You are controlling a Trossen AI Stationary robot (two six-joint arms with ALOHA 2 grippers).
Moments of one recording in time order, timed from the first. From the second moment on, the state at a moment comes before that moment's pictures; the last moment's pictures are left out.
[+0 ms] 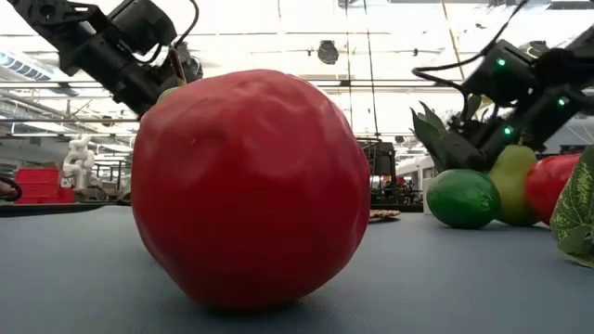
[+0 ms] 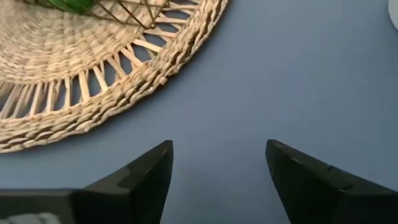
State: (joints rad) left arm 0.18 1.10 0.48 -0.03 -0.20 -0.40; right arm -0.13 1.08 0.17 0.05 0.40 0.77
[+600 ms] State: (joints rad) left arm -0.36 1.11 0.48 0.07 -0.61 -0.75; right arm -0.01 0.91 0.09 0.26 0.23 0.68
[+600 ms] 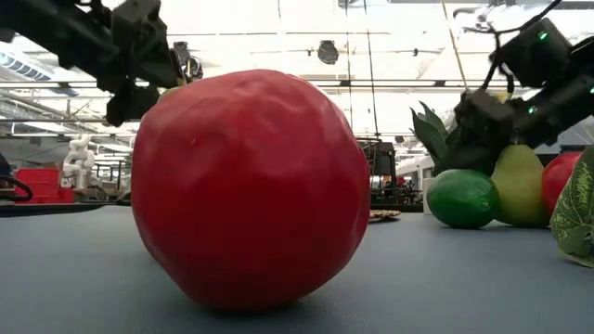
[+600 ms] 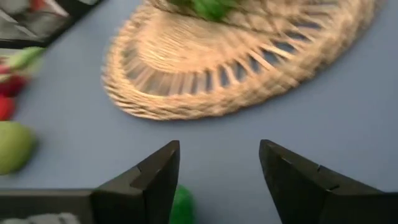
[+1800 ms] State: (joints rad) left arm -0.32 1.28 0.48 -0.12 -0.30 -0.80; right arm 0.09 1.02 0.67 -0.17 0.39 0.16
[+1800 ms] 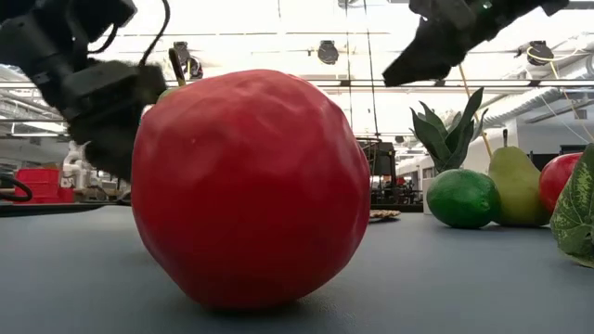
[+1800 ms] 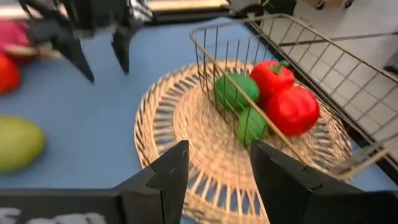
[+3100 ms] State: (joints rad) left arm -0.21 1.32 0.53 0.49 -0.20 -0.07; right arm 0.24 0.88 0.50 -0.06 0.44 0.65
